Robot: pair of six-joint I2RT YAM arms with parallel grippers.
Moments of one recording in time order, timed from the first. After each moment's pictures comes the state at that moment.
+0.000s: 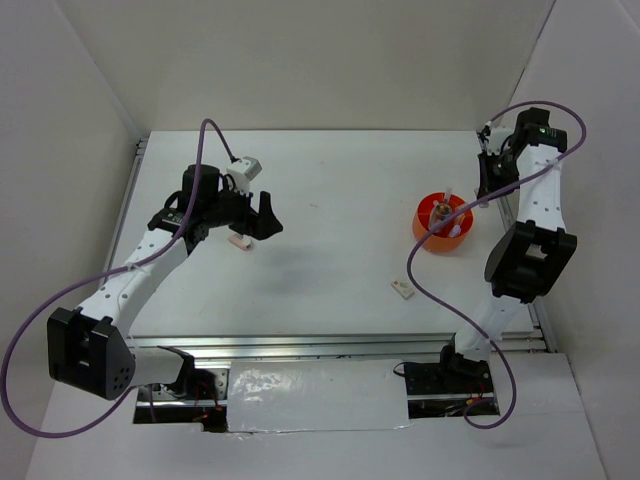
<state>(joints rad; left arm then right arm) -0.29 1.29 1.08 -0.38 0.48 -0.09 -0.33 1.87 1.92 -1.20 -0.20 -0.39</state>
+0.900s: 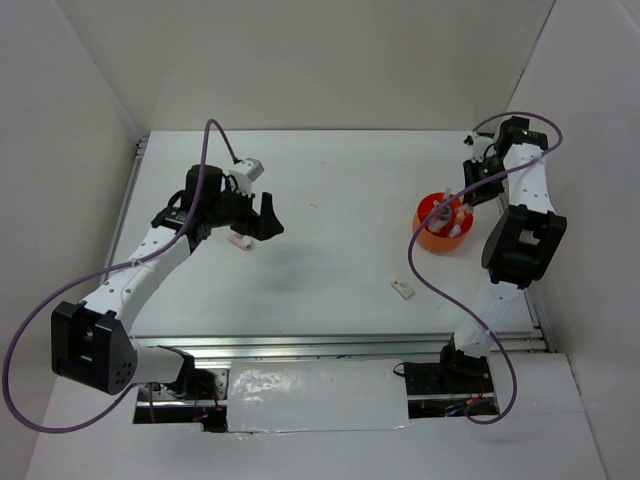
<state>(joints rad) -0.29 1.32 1.08 -0.38 0.48 -0.09 -0.30 2.01 1.92 -1.18 -0.27 -0.45</state>
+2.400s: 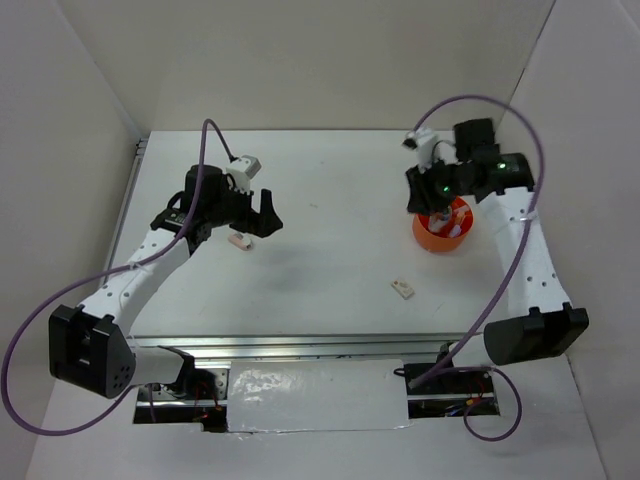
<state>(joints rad) -0.30 1.31 1.07 -0.36 0.41 -0.12 0.01 1.46 1.80 -1.21 -0.44 -0.46</state>
